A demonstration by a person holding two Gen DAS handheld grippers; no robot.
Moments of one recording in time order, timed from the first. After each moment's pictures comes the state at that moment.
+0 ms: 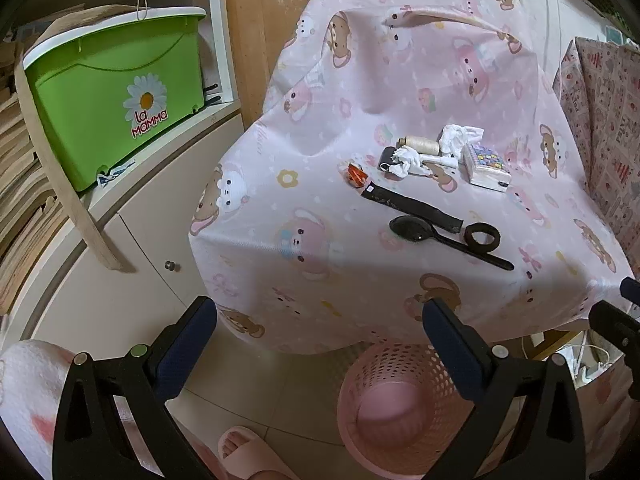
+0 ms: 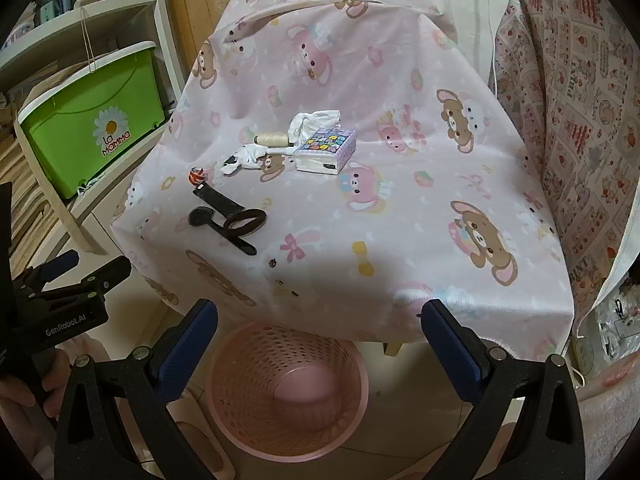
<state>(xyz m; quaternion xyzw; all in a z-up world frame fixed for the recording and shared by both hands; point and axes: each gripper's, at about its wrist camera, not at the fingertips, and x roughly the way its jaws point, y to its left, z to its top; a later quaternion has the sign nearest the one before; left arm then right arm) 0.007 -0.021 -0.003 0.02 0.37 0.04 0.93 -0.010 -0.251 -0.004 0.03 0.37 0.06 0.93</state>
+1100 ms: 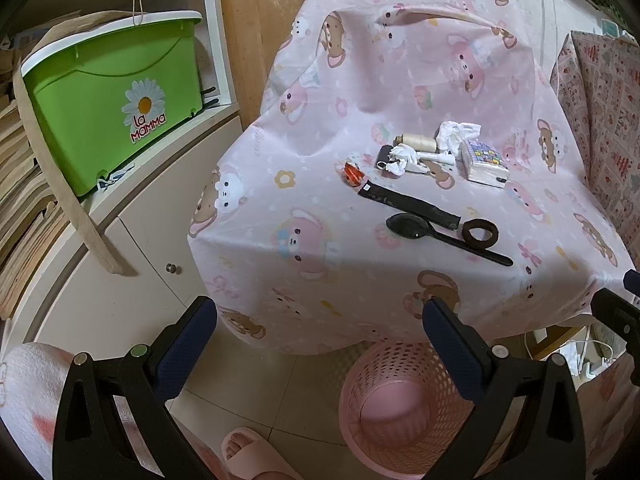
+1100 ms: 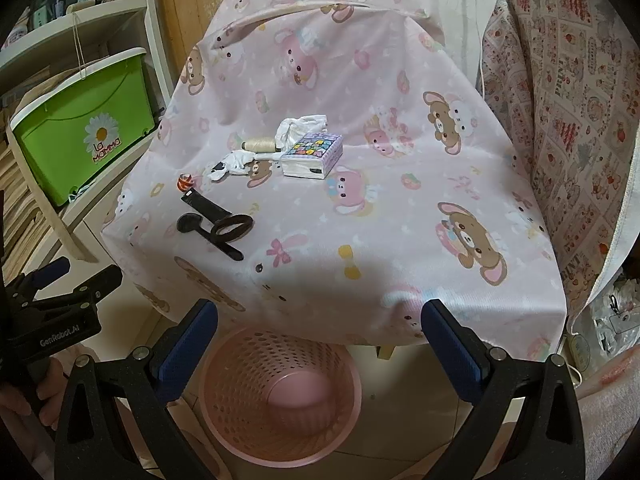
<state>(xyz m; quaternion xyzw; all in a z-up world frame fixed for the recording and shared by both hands) 0.005 -0.023 -0.004 0.02 0.37 0.03 0.93 -0.011 -0.257 -0.006 0.04 0.36 0.04 0.93</state>
